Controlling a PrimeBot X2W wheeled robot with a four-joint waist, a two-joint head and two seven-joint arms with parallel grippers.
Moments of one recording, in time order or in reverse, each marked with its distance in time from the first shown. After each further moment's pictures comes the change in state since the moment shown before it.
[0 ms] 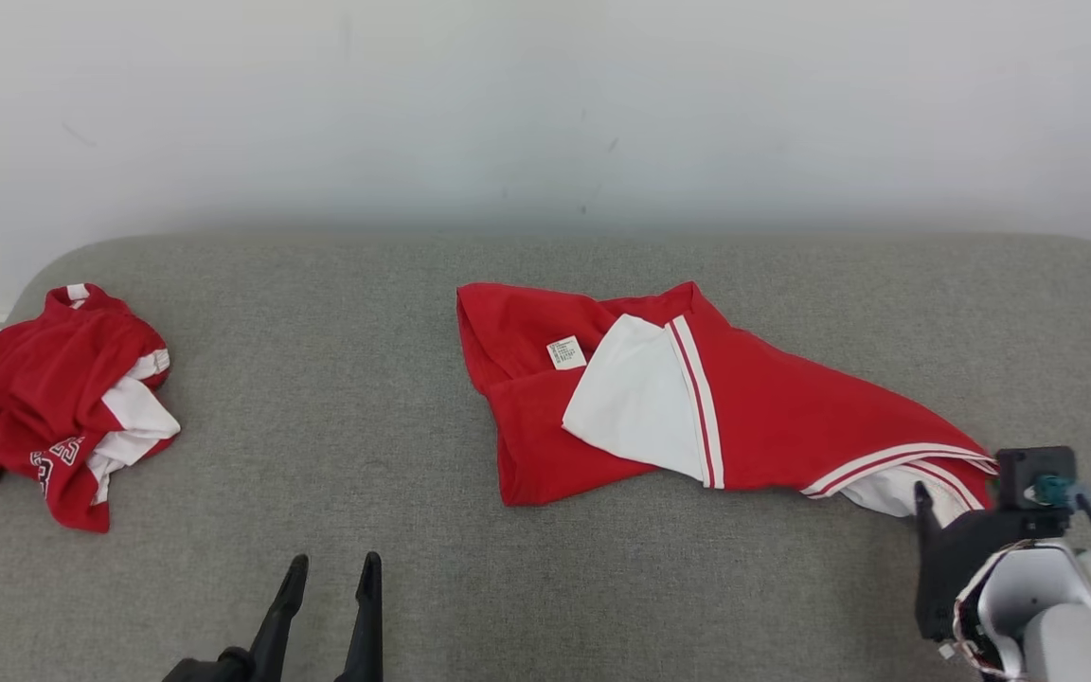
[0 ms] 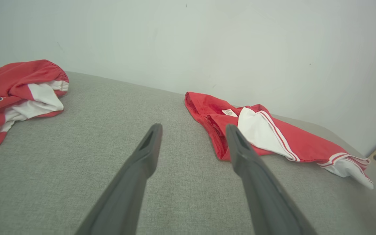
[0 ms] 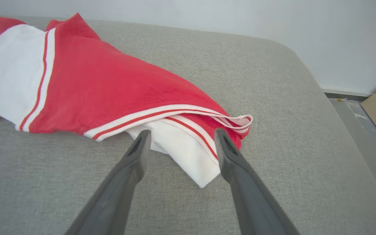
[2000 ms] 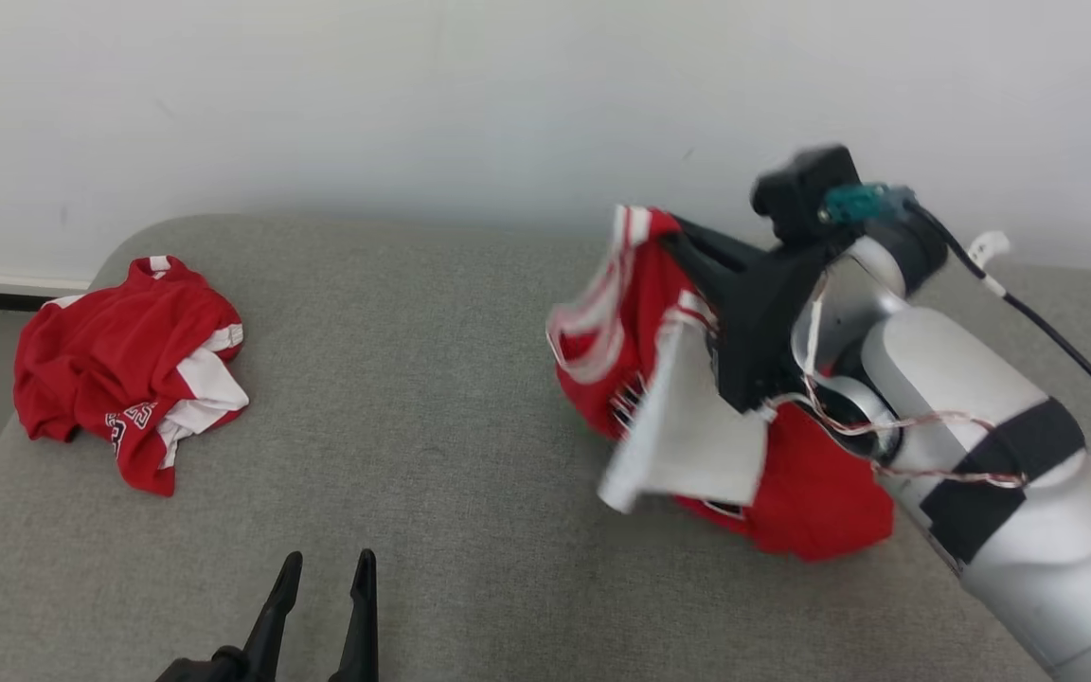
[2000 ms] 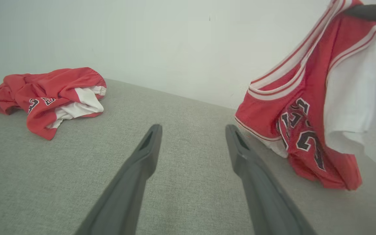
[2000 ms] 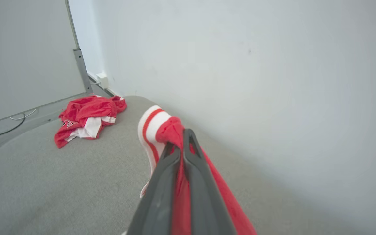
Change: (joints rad) left arm 0.009 0.000 0.011 -0.012 0.007 0.000 0.000; right arm -0.611 -0.229 0.936 0.047 0.735 0.000 -0.045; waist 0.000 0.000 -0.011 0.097
